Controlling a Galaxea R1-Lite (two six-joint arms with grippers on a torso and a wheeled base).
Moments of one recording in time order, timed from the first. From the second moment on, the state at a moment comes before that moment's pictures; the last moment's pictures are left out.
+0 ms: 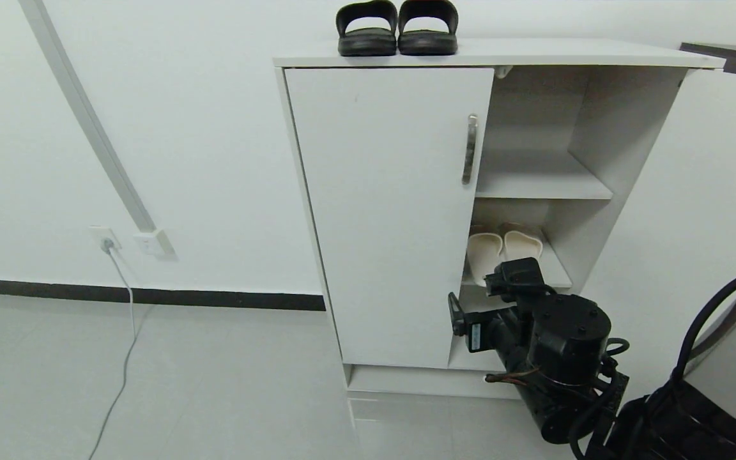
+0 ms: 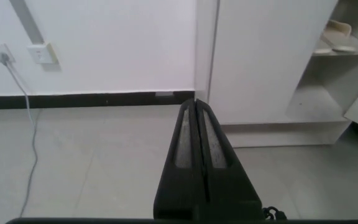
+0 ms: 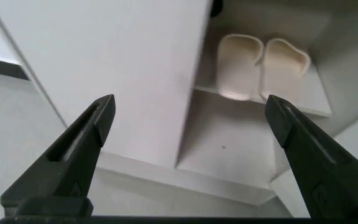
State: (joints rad) left arm 0.00 0.00 0.00 0.01 -0.03 0.02; right arm 0.80 2.02 -0.63 -1.36 -0.66 -0.03
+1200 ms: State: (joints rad) left arm 0.00 0.00 0.00 0.01 -0.03 0.02; right arm 0.79 2.02 -0.60 -1.42 -0.65 -0.07
